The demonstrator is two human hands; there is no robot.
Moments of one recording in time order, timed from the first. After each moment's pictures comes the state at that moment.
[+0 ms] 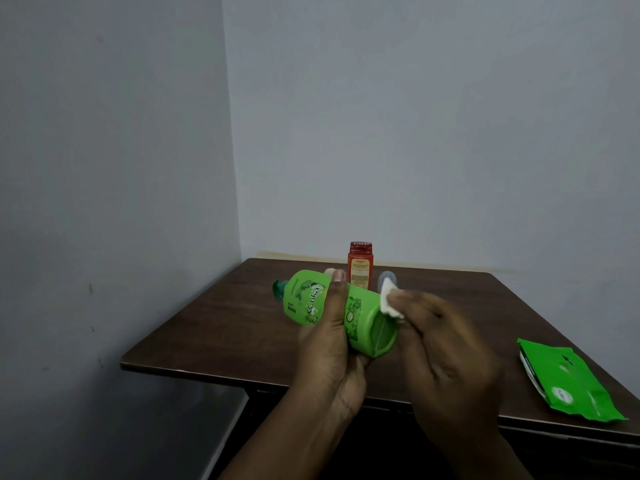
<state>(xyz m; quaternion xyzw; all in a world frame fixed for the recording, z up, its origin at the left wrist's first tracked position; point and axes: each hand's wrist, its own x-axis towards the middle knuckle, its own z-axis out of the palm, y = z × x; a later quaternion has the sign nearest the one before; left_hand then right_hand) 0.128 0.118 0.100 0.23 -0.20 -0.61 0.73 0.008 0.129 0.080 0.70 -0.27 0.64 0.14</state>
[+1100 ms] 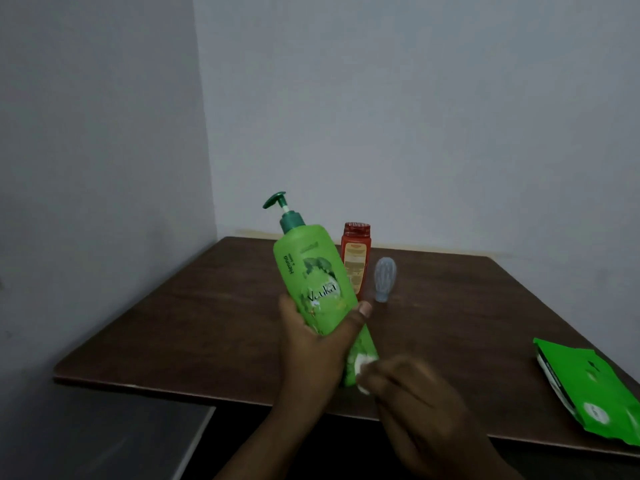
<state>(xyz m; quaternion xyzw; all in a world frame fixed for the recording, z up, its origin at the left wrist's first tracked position) 0.162 0.009 0.024 0.42 -0.43 -0.32 0.73 -0.002 0.039 0.003 0.86 -0.20 0.45 0.17</state>
